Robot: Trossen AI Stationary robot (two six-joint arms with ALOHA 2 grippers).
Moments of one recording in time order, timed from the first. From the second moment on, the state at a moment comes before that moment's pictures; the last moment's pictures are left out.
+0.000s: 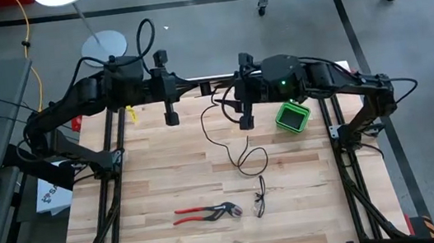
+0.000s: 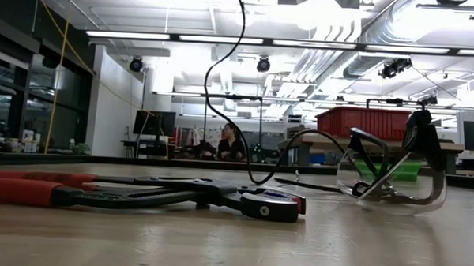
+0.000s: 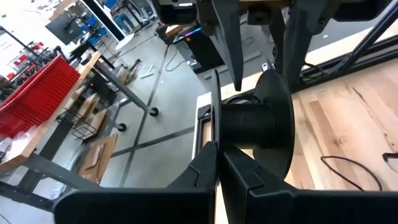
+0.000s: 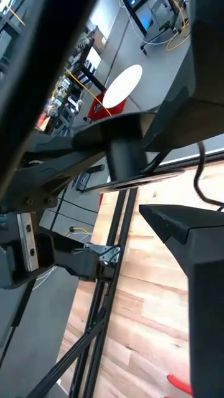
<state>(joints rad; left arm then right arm) 0.13 1.39 1.81 -0.75 -0.18 0.53 0.02 1.62 1.98 -0.69 0.26 -0.38</state>
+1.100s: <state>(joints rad) 0.15 1.32 1.88 -0.97 -0.09 0.07 -0.01 1.62 1.98 -0.74 0.27 -0.29</state>
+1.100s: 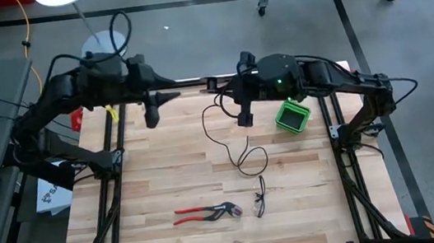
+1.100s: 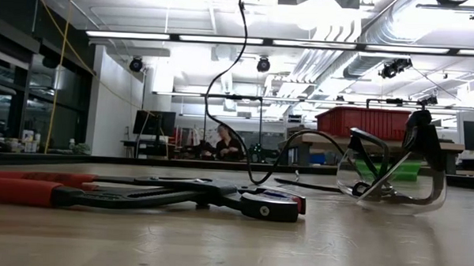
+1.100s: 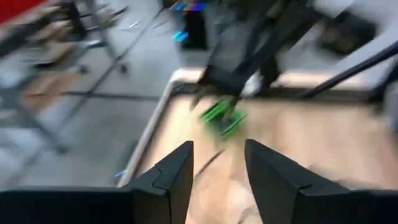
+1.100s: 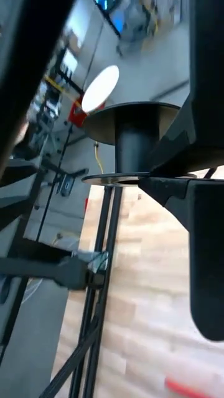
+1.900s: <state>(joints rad) 0.14 1.35 1.73 -0.71 -0.01 0.06 -0.03 1.62 1.98 -0.67 0.15 -0.26</state>
